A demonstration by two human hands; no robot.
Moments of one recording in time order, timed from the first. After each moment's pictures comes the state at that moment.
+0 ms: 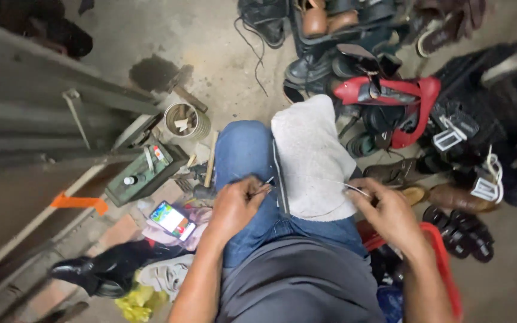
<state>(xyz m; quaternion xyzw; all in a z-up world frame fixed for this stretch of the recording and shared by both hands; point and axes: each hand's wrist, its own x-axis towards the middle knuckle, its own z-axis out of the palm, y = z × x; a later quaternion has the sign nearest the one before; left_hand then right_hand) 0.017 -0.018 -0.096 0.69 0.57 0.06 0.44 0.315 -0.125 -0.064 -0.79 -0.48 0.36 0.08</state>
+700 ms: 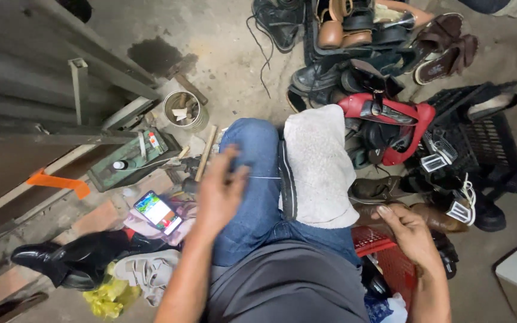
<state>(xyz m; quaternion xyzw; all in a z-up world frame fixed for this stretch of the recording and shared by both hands) -0.007 -0.009 -0.090 0.64 0.54 0.36 0.40 0.357 -0.162 -0.095 -0.81 -0.33 0.42 0.25</state>
